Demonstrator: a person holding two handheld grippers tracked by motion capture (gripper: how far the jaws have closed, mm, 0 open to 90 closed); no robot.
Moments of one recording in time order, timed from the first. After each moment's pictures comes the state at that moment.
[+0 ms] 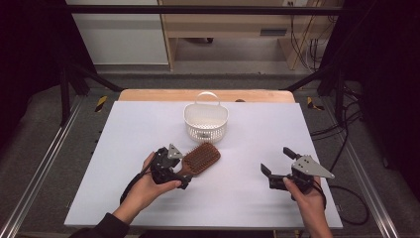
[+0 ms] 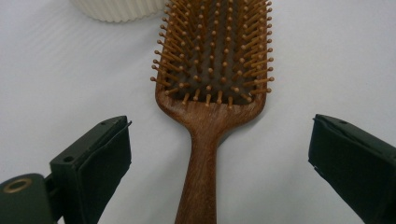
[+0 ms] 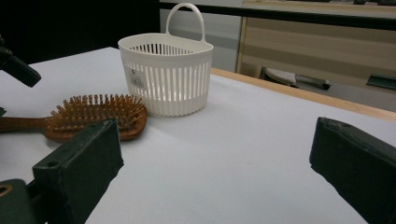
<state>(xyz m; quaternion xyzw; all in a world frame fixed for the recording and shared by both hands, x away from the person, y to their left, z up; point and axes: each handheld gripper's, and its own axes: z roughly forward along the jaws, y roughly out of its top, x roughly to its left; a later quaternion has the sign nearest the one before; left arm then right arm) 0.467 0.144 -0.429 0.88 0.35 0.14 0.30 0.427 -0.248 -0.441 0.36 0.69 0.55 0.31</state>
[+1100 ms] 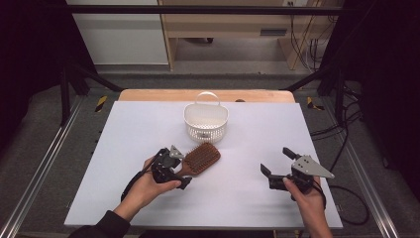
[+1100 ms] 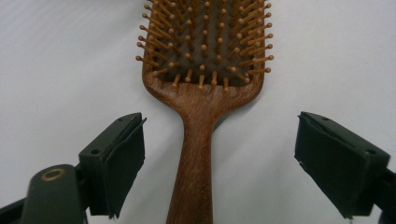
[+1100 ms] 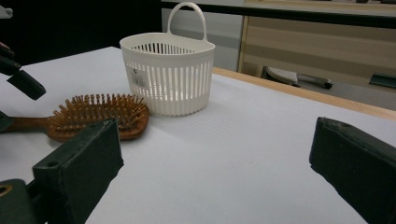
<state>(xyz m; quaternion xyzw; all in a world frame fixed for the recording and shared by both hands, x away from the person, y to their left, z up) 0.474 0.145 -0.434 0.89 0.35 0.11 0.27 0.427 -0.247 -0.441 0.36 0.69 0.55 0.30</state>
